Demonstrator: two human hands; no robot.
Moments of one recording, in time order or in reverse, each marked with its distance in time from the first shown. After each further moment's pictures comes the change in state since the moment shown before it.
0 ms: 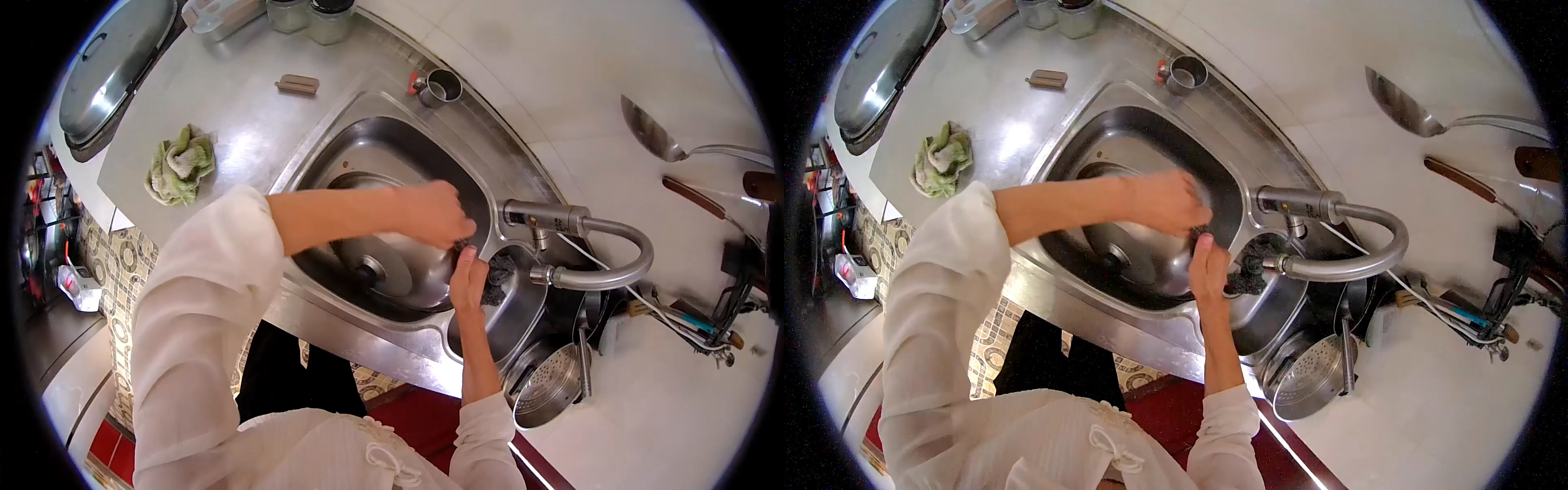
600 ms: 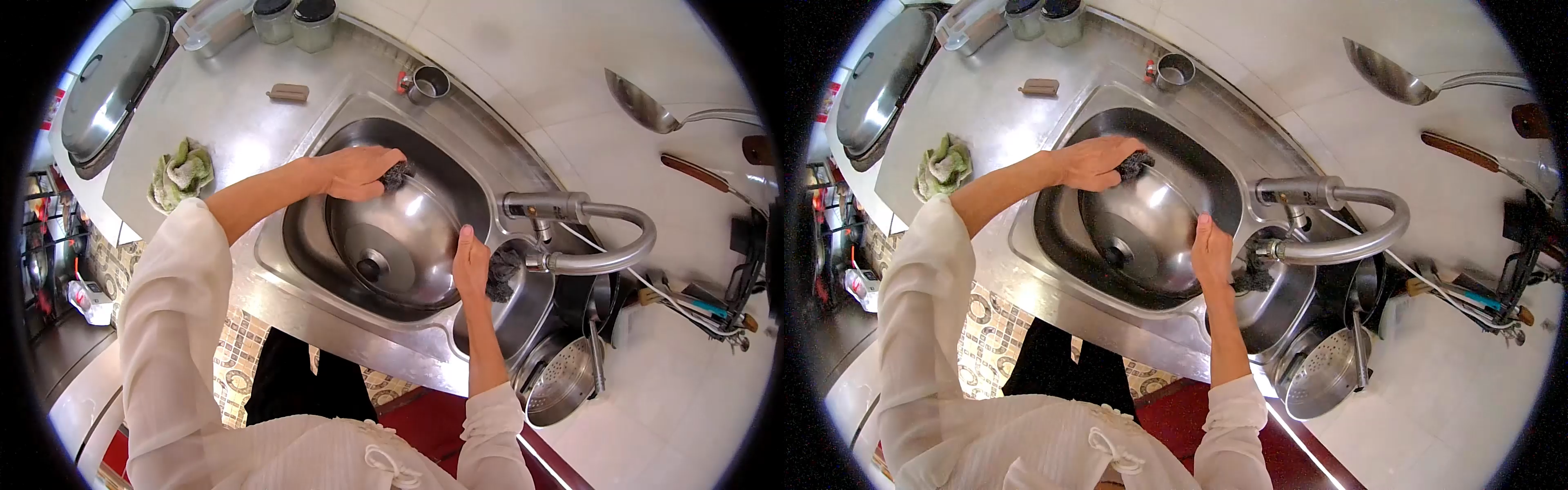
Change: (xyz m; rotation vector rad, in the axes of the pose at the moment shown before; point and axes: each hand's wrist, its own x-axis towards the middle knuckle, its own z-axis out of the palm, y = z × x) left_hand -0.087 -0.044 -0.020 -0.326 0.094 -0.352; right_hand 0.012 0.006 -0.004 -0.034 -0.039 0.051
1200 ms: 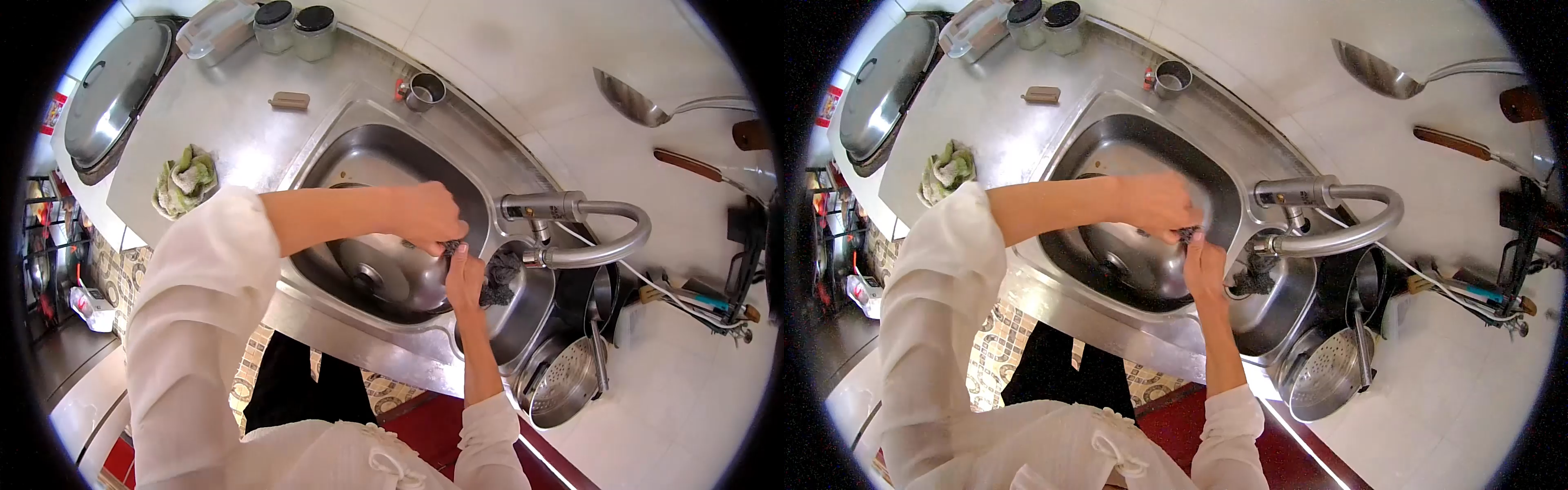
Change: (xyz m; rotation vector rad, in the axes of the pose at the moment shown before) left_hand 0.065 0.095 0.018 0.358 -0.207 0.317; right_hand -0.023 -0.007 0.003 -0.013 0.019 -0.072
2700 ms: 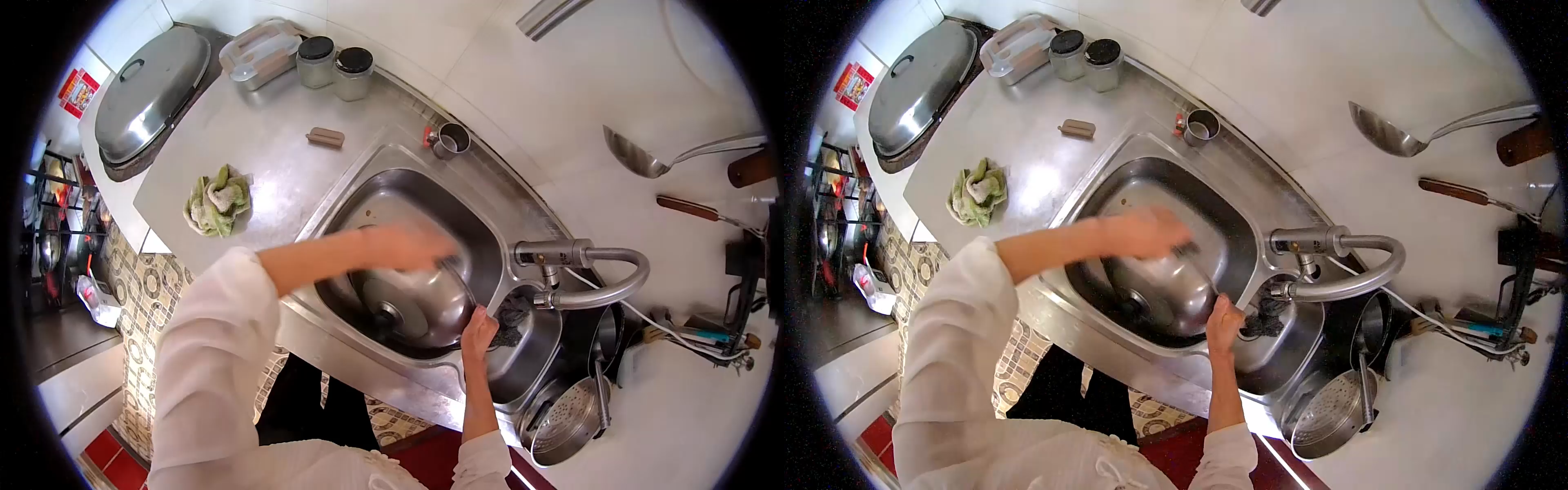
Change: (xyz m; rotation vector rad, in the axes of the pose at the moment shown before) left_hand -0.065 -0.015 0.035 -0.227 0.169 -0.310; right_hand -0.034 0.040 0.016 0.068 0.230 -0.080
